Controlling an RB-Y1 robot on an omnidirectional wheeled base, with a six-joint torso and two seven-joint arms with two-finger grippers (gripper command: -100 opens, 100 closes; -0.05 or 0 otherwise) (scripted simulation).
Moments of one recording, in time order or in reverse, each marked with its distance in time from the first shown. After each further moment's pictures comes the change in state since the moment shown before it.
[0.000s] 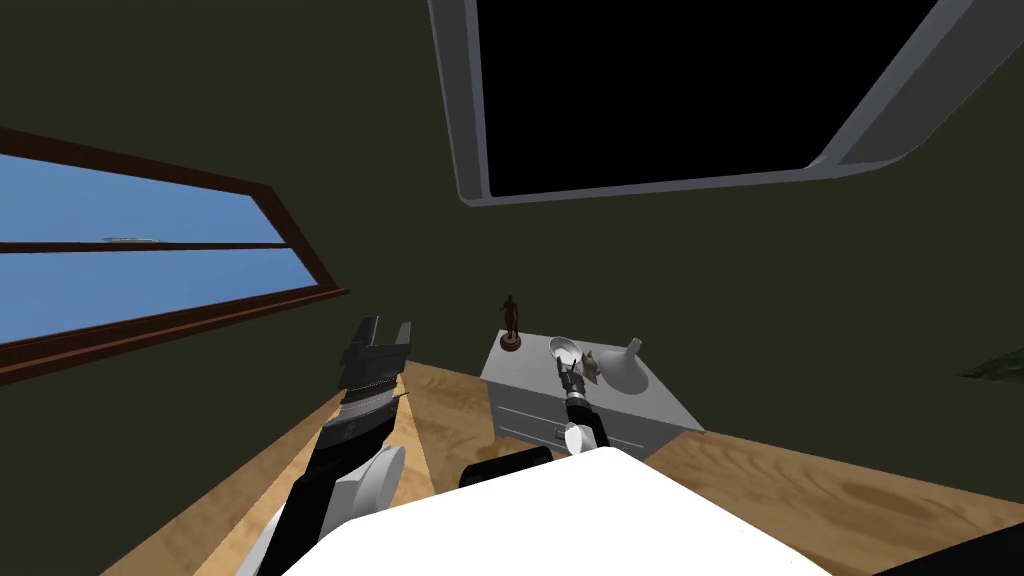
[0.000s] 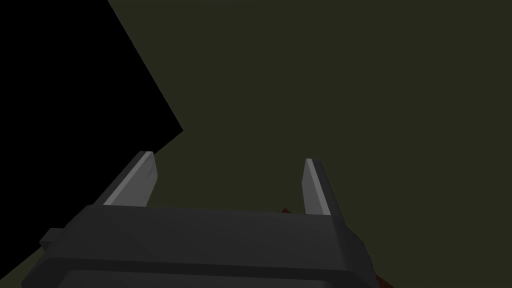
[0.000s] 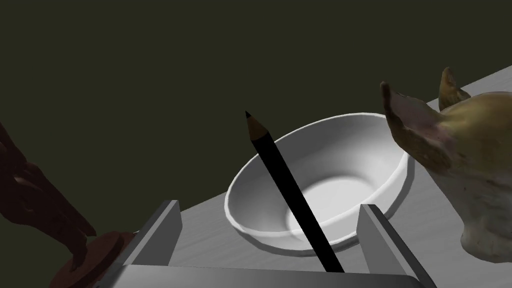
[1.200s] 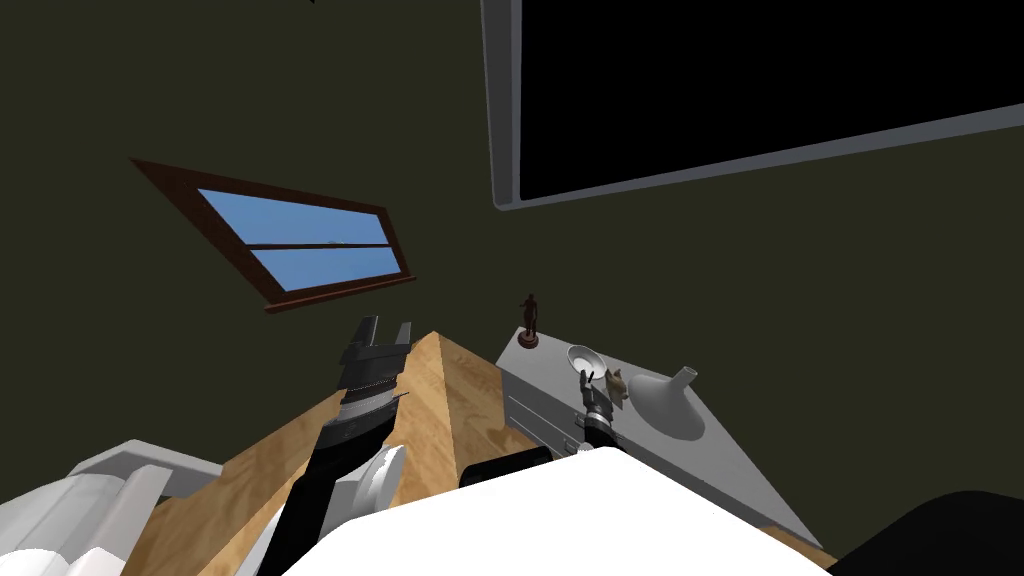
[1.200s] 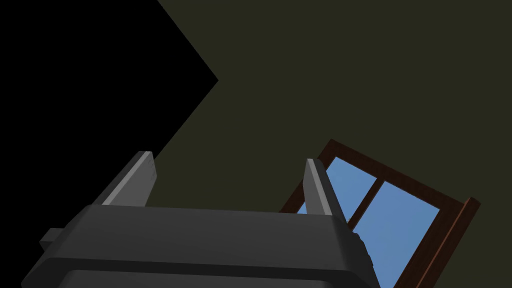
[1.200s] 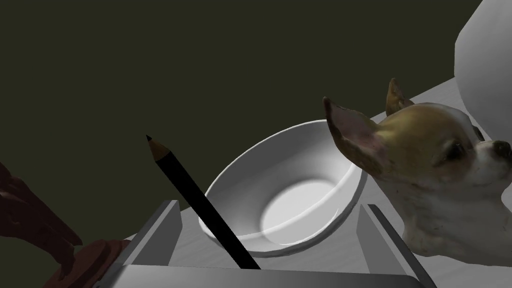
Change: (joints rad) left arm 0.000 0.000 0.000 0.000 0.000 0.000 0.000; right arm 0.197 0.140 -0.231 -0.134 0.039 -0.035 0.035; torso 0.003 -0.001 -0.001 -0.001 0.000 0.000
